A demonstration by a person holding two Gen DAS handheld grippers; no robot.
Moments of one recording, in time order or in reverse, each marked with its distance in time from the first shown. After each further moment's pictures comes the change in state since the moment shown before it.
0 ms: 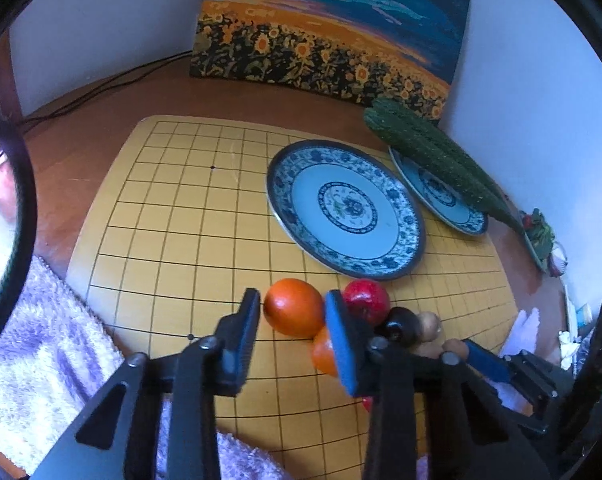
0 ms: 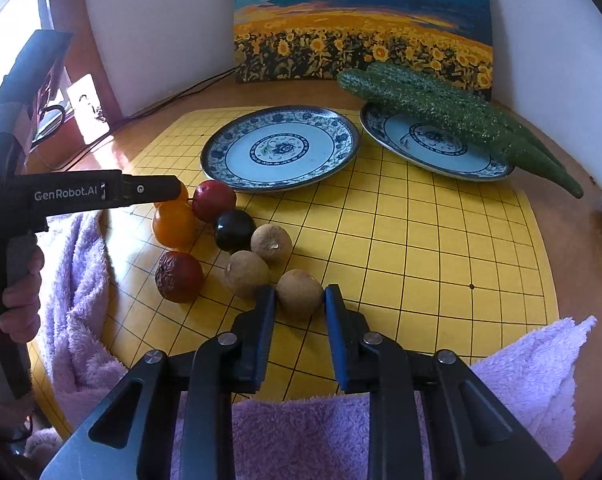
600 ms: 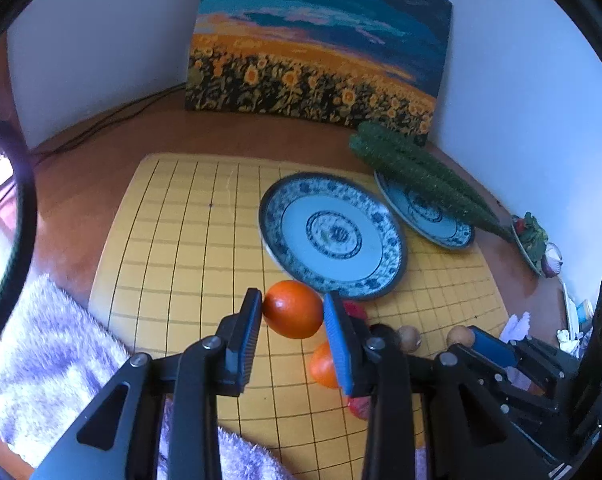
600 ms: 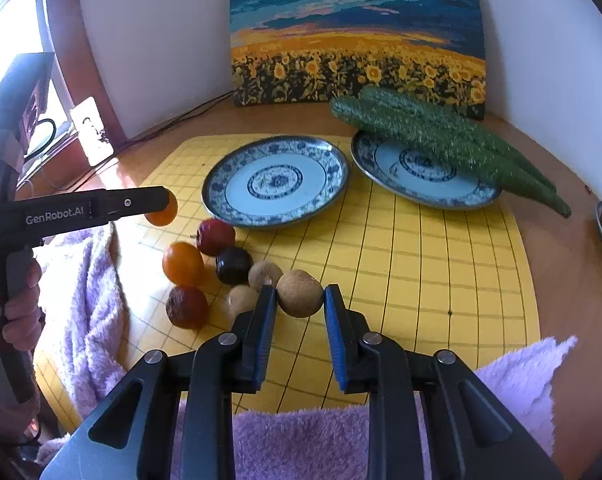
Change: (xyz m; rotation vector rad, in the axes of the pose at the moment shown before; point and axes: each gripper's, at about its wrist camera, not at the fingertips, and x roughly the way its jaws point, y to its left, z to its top) left arm -0.023 -0.013 0.011 0.052 -0.067 0.013; right arm -0.018 -0.009 0.021 0.014 -0.047 0.021
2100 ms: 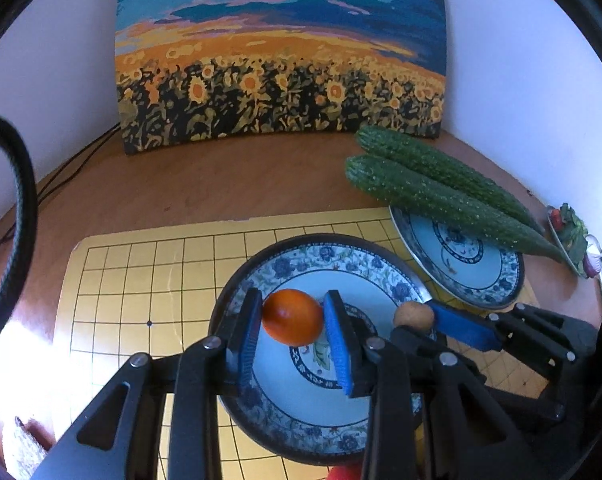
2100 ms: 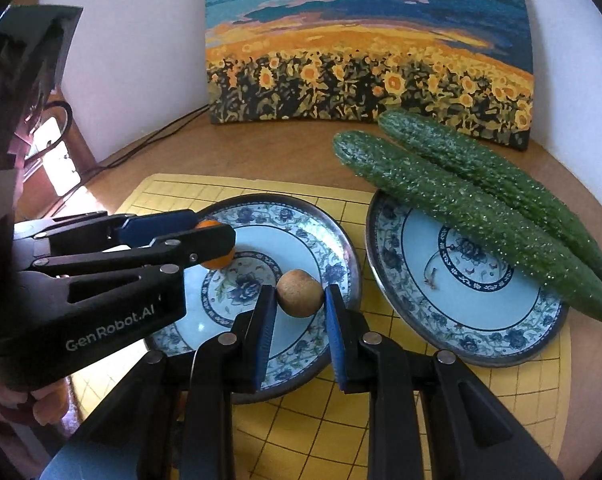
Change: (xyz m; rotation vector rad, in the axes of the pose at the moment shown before) left arm 0.101 -0.028 0.069 0.157 0.014 0.057; right arm 0.090 -0.012 0.087 -0.007 0.027 -0.002
